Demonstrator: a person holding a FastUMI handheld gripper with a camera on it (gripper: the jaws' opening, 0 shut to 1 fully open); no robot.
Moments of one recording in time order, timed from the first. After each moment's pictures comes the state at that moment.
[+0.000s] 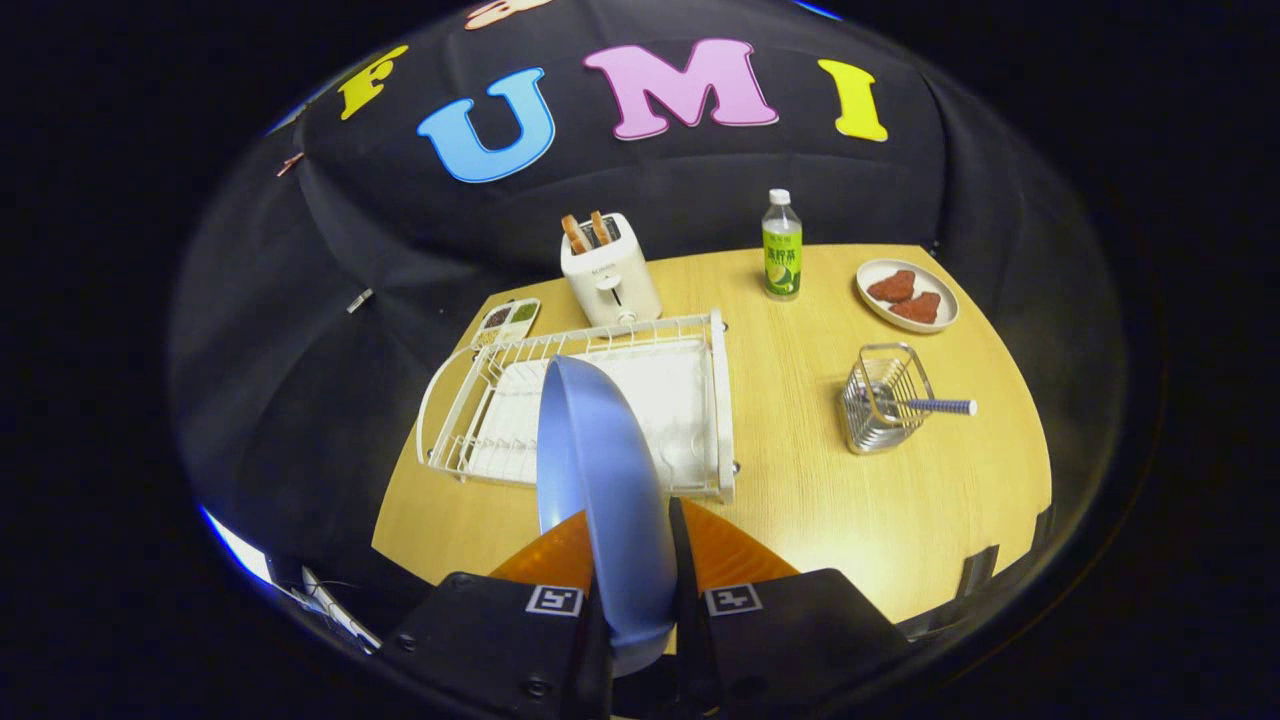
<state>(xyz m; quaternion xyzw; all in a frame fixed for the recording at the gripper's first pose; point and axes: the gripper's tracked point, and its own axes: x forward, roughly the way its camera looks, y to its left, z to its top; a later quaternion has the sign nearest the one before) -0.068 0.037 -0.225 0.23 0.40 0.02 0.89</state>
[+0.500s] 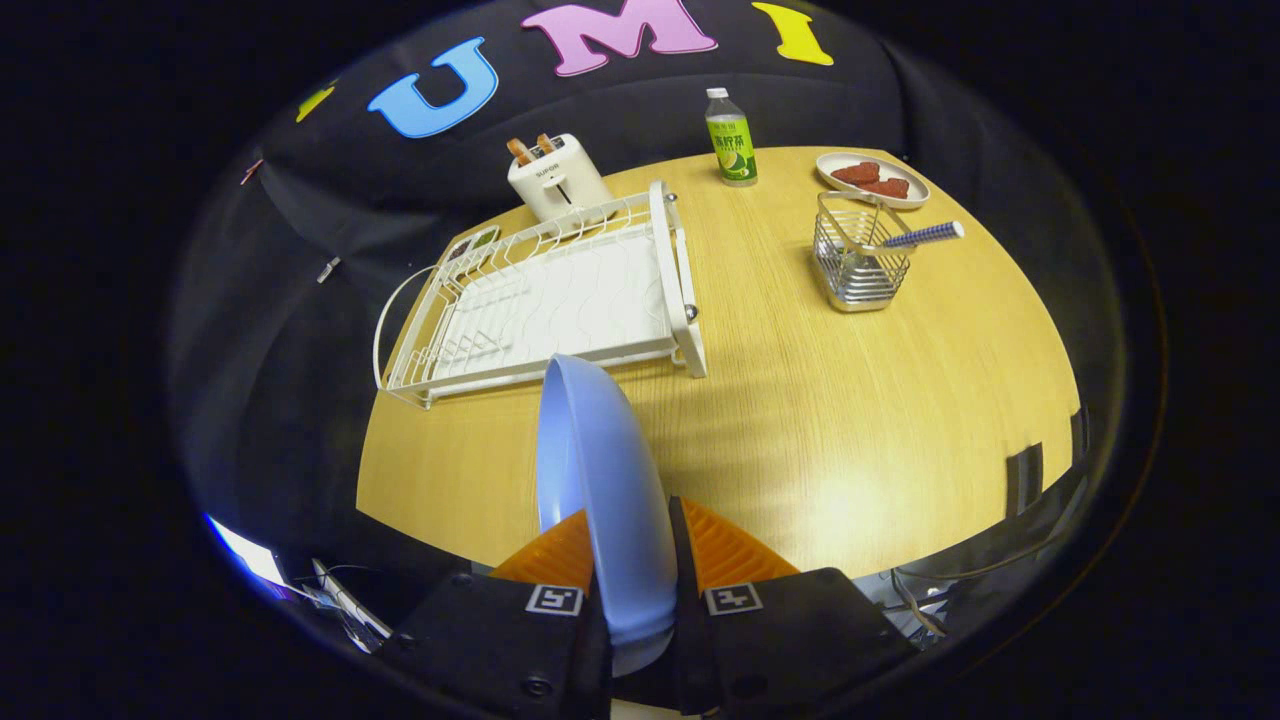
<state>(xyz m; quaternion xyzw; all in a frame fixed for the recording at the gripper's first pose) -0.136 0.059 -0.320 0.27 0.48 0.01 0.83</state>
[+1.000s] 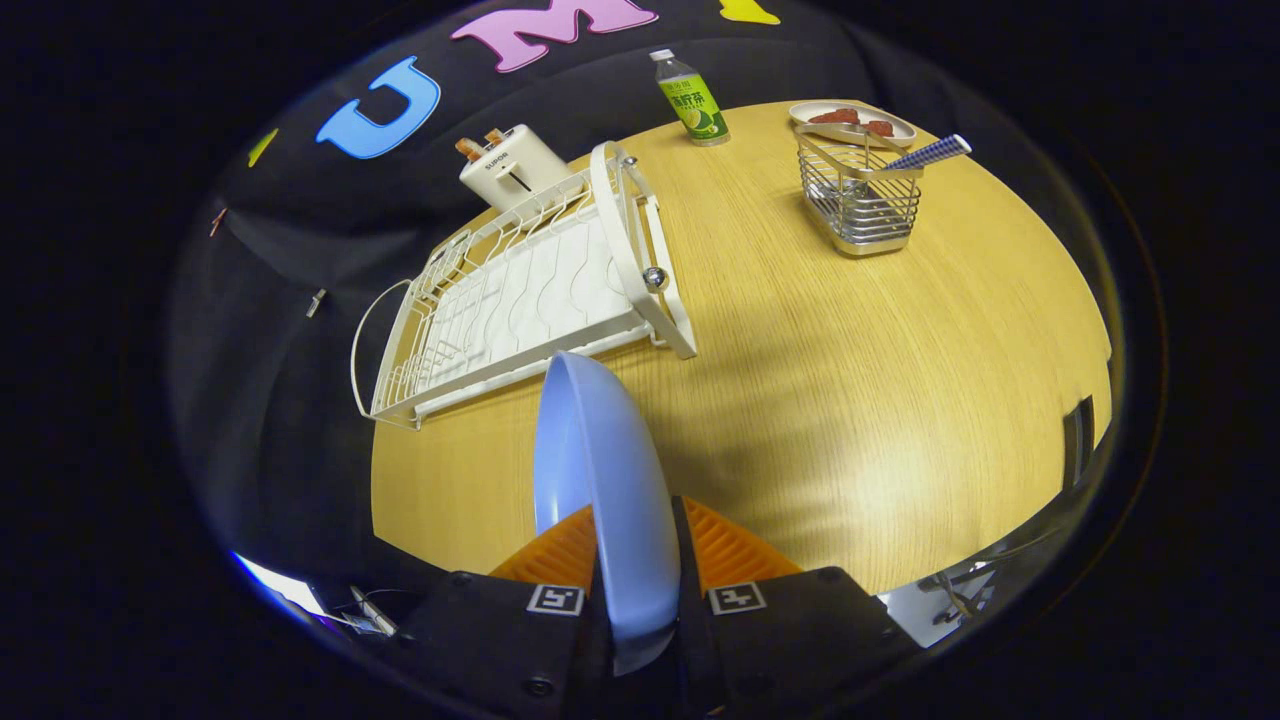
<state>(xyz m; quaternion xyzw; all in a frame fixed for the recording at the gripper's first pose) -0.120 0.054 -0.364 0.33 0.49 0.00 0.81</state>
